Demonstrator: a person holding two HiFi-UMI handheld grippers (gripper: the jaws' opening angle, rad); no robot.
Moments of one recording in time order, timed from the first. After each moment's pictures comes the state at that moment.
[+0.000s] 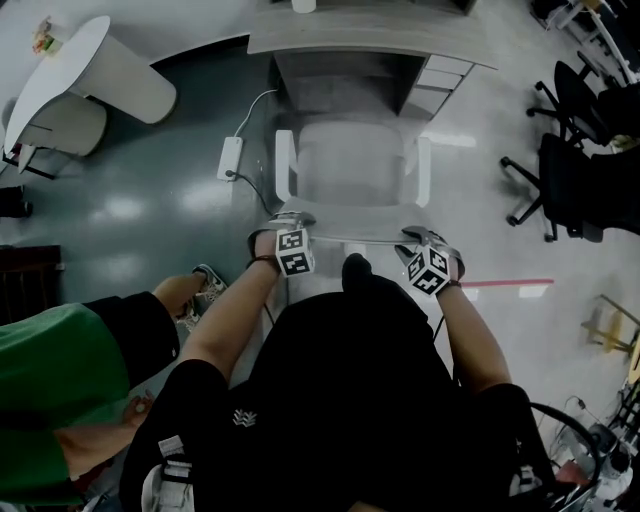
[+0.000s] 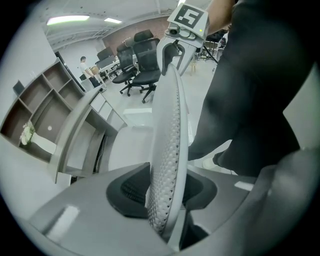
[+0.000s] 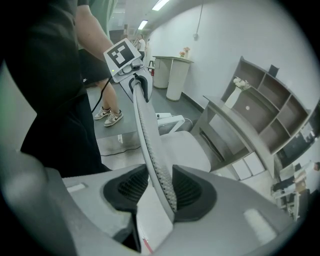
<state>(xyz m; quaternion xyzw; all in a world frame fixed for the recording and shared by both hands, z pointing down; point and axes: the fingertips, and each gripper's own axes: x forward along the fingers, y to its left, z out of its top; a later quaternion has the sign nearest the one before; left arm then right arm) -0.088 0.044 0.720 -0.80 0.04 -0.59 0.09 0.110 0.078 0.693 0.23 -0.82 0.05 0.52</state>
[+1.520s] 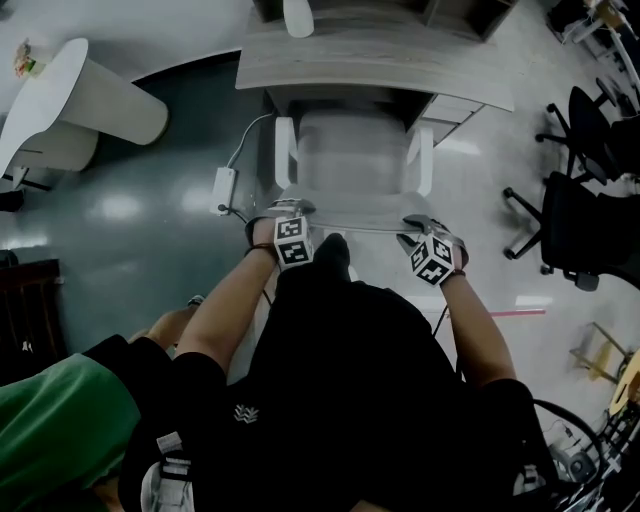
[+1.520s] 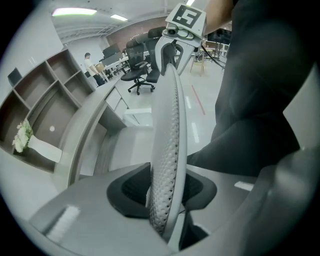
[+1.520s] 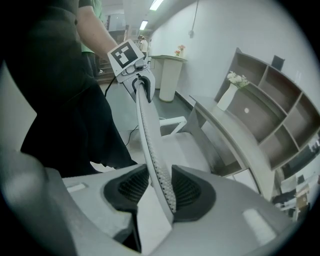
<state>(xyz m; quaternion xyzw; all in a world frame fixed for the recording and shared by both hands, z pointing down) -0.042 -0.208 0.723 -0.81 0.04 -0.59 0.08 0.156 -0.179 0.694 0.20 -0.83 0.03 0.52</state>
